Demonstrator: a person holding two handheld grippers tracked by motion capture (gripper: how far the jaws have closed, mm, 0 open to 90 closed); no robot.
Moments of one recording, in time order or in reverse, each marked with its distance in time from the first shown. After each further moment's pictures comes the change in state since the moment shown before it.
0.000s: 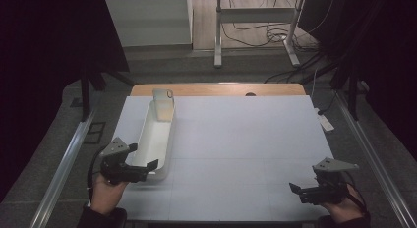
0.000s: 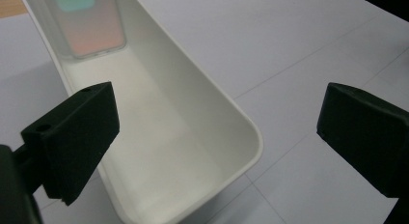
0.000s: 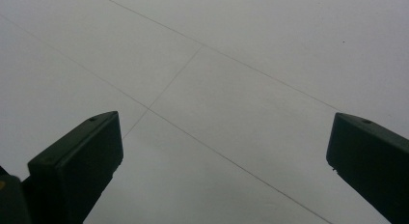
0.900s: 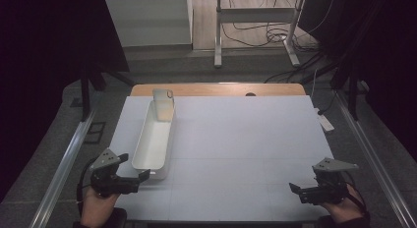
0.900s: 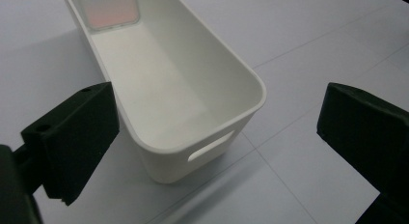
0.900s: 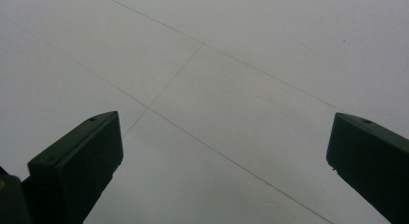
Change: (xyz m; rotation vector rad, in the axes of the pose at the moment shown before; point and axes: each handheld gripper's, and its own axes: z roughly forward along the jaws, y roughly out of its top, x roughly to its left) left arm -0.003 -0.026 -0.021 0.017 0.044 -0.026; right arm 0.000 0.000 0.000 0.006 -0.003 -0.002
